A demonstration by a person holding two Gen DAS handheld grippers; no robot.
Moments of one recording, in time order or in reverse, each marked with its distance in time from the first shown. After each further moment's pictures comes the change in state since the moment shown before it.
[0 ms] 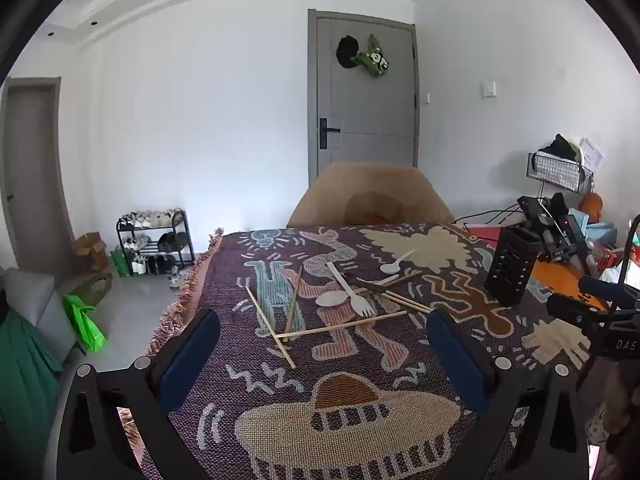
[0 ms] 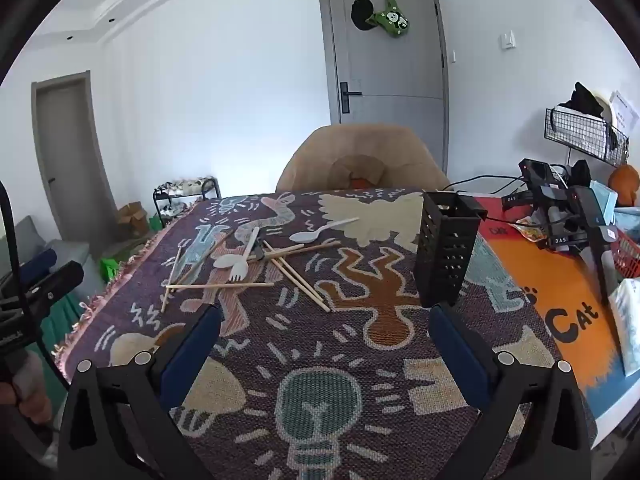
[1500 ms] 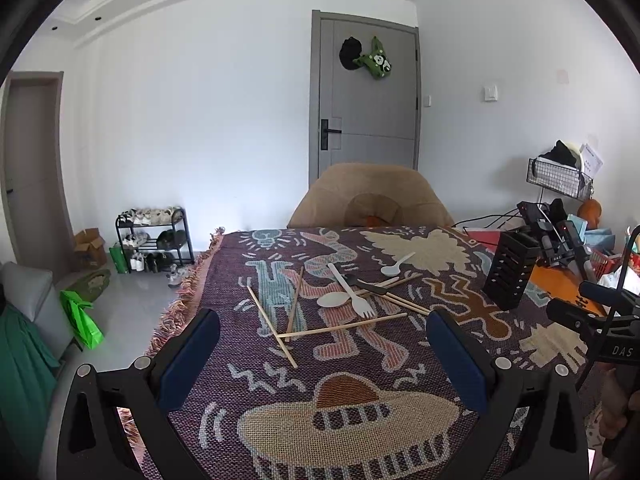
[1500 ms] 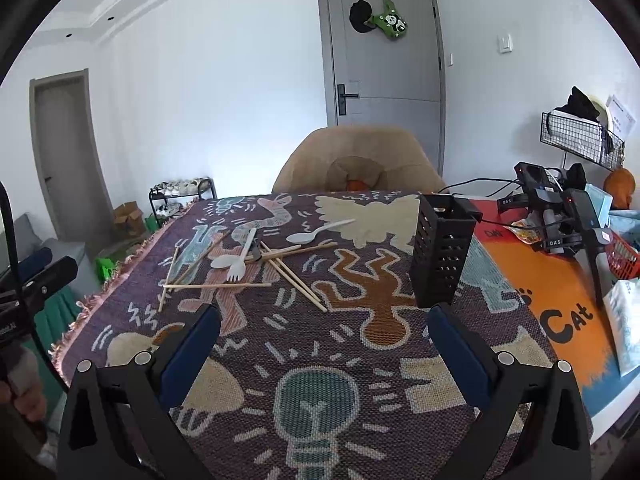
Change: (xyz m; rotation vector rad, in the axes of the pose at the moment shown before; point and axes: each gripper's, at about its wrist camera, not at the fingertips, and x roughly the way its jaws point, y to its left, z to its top) left arm -0.003 0.007 0.005 -0.012 0.008 -0.016; right arm -0.003 -0.003 0.000 0.030 -0.007 0.006
